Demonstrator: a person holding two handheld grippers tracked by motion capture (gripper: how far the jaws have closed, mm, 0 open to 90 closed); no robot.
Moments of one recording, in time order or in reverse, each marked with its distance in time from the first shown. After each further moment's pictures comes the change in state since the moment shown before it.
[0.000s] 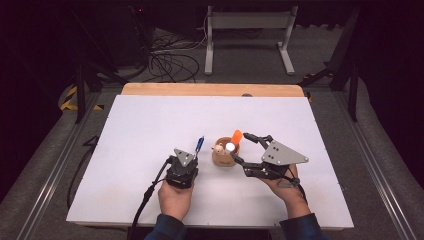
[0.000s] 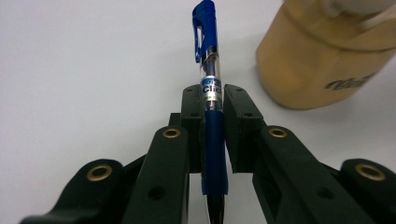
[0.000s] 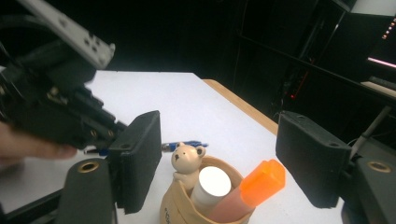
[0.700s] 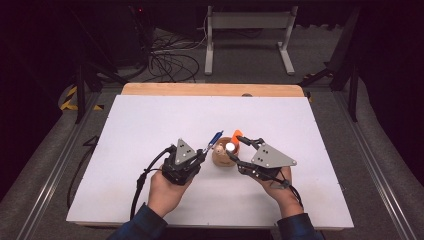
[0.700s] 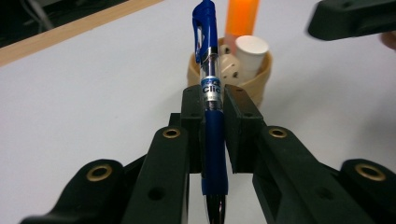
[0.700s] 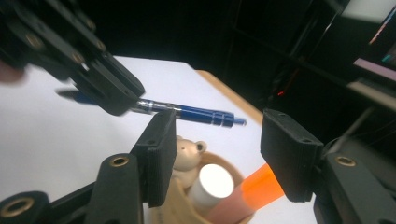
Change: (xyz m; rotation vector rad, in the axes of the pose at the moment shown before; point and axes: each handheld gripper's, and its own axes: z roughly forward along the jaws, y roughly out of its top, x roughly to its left) left arm 0.005 0.044 -0.040 -0.066 -0.275 0.271; right arm 0.013 -0.004 0.015 0.033 -0.064 -0.103
